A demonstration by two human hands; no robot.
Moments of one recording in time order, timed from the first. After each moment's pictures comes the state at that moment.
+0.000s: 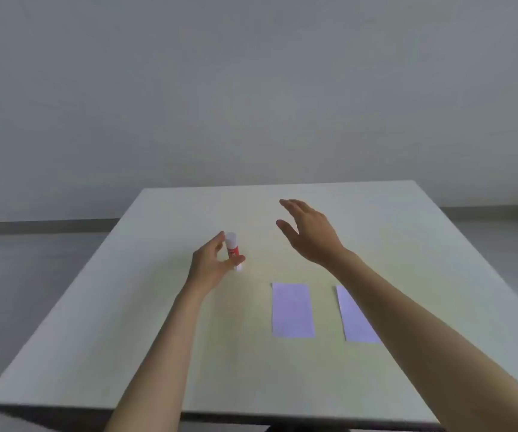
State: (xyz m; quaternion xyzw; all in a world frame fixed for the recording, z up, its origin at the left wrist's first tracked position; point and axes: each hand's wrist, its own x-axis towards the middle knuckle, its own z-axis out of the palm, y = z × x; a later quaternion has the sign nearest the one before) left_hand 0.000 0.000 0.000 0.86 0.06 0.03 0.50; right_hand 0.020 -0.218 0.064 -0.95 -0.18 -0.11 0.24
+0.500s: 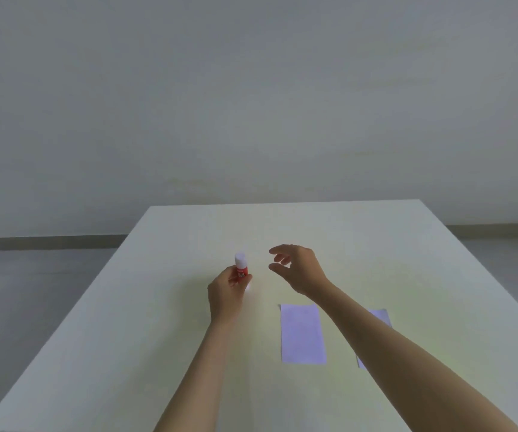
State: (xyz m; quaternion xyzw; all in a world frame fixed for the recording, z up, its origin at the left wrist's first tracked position) left_hand -0.001 -0.028 -0.026 0.83 0.14 0.14 0.51; right_hand 0.022 -0.187 0.032 -0.91 -0.12 -0.02 0.40
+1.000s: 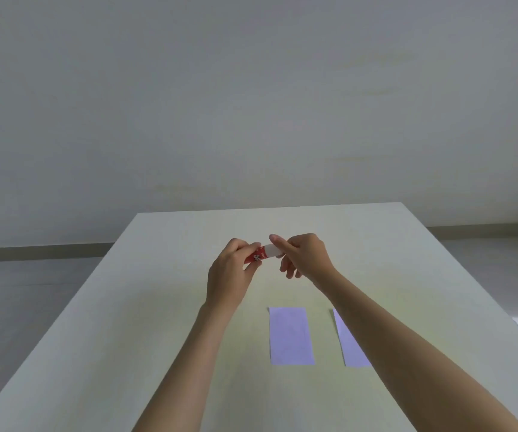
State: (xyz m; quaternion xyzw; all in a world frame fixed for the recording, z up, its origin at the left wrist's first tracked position) left_hand -0.001 -0.050 0.038 0.92 -0.10 0.24 0.29; right_hand 0.023 -0.212 0.065 -0.84 -0.04 0.00 0.54
